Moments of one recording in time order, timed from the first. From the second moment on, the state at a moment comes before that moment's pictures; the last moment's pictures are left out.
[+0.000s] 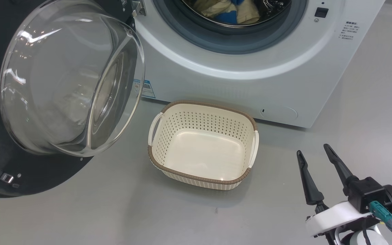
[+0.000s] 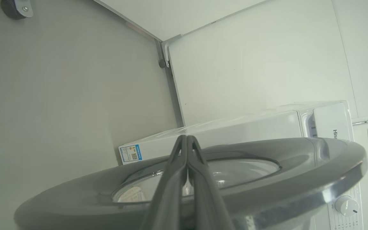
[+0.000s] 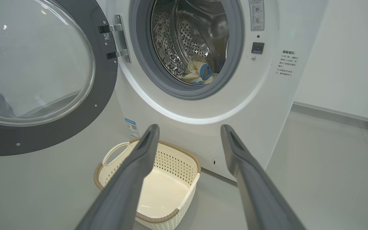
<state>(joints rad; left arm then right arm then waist) -0.26 0.48 0.19 0.32 -1.86 0.07 0.22 0.07 -0.16 0.21 -0.03 0.23 0.02 -0.16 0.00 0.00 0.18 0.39</state>
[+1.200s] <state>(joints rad) -0.18 0.36 0.07 0.23 -1.98 -0.11 0.58 0.05 -0.16 0.21 -0.03 0.23 0.02 -0.18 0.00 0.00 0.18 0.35</state>
